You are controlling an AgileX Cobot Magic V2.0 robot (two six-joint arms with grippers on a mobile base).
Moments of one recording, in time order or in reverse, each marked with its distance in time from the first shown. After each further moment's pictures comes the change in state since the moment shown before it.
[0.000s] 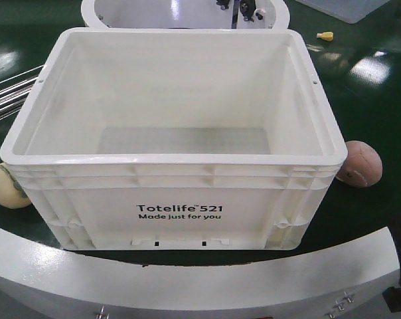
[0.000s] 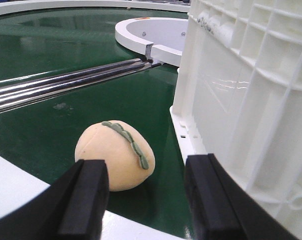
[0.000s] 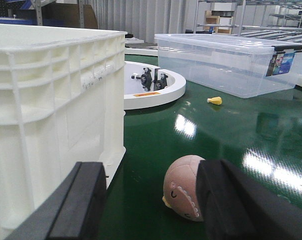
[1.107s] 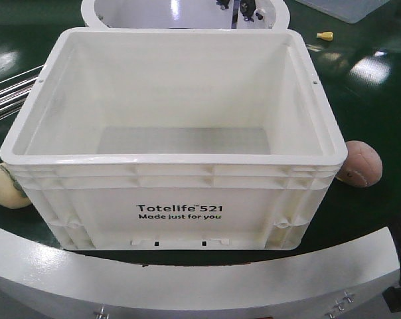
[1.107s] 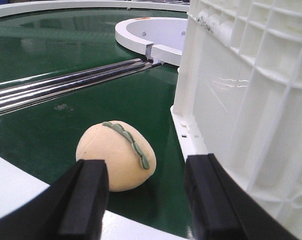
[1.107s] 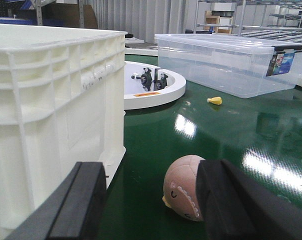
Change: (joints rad) left arm 0.000 0.000 0.000 0.001 0.000 0.011; right arm 0.000 0.000 0.000 0.000 0.000 0.000
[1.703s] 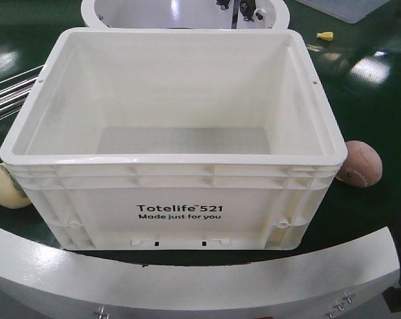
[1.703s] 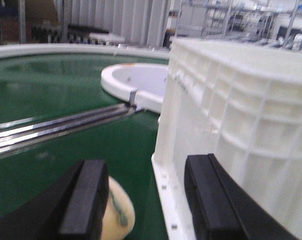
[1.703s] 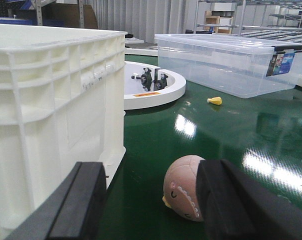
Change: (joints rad) left arm 0.000 0.000 0.000 -0.007 -0.195 -0.028; right arm 0.000 0.000 0.000 0.000 0.000 0.000
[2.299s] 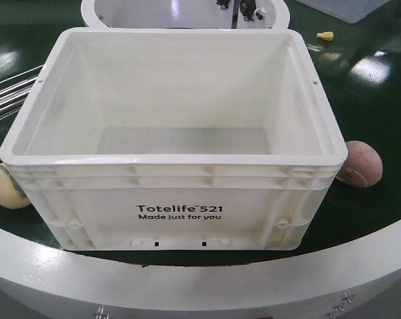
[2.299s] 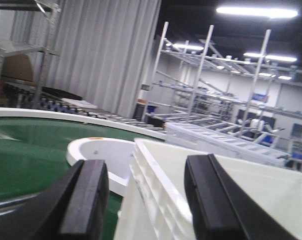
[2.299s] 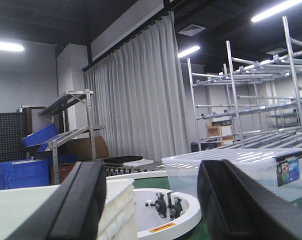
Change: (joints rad) left arm 0.000 0.008 -0.200 0.049 -0.036 -0.182; right arm 0.000 0.001 -0.043 0.137 -0.406 0.041
